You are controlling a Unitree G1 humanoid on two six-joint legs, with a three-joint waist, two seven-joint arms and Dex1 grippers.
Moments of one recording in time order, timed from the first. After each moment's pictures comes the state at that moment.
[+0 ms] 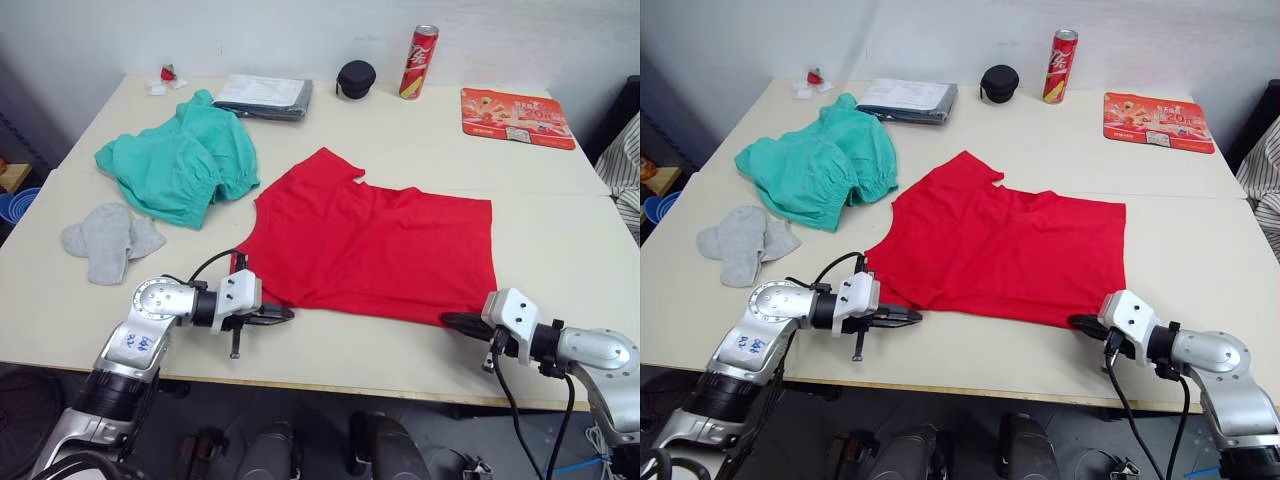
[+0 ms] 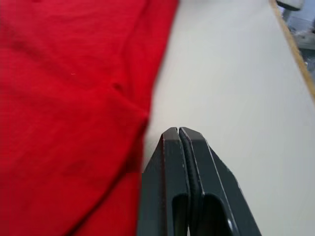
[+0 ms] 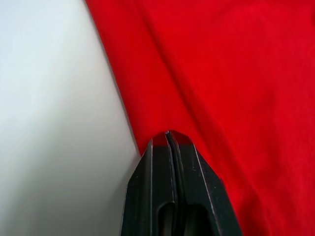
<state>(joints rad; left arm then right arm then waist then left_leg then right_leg) -0.37 0.61 -0.14 0.06 -0.20 0.06 -1.15 0.02 -0.77 -0.14 -0.07 0.24 0.04 1.01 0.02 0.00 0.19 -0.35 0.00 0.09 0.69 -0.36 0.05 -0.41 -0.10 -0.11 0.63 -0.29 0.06</state>
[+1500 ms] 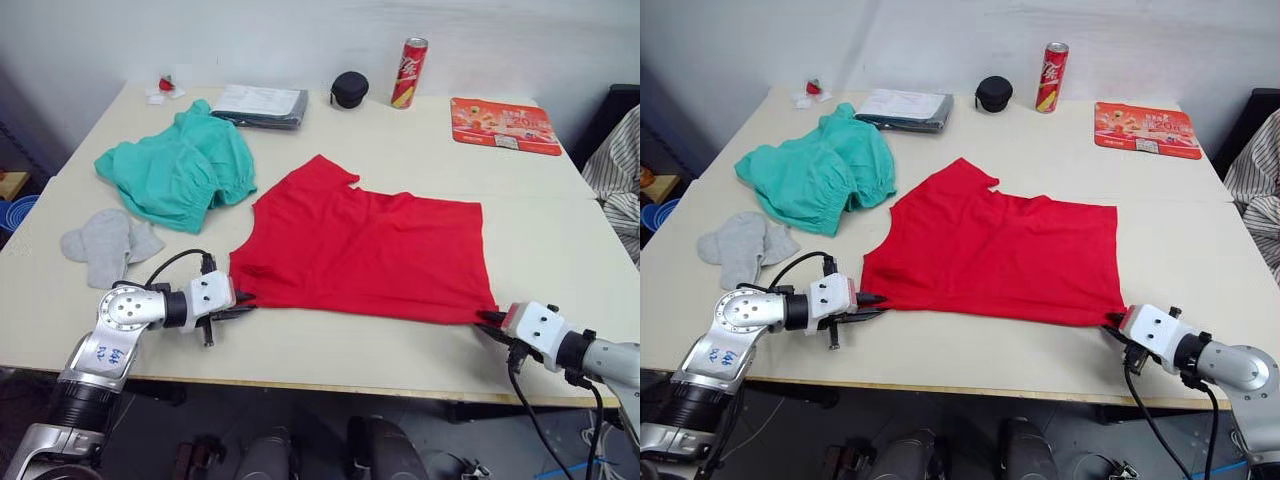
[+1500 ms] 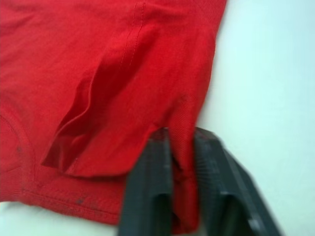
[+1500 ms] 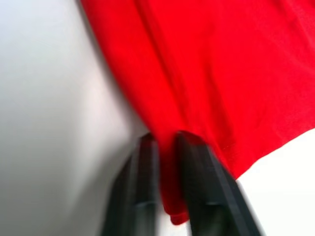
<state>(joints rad) -0.27 0.73 -0.06 0.09 -0.07 -0.02 -0.99 0.13 -0.85 -0.20 0.00 0.08 -0.13 0.88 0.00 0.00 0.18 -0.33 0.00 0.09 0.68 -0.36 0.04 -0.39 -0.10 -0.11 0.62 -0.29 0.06</state>
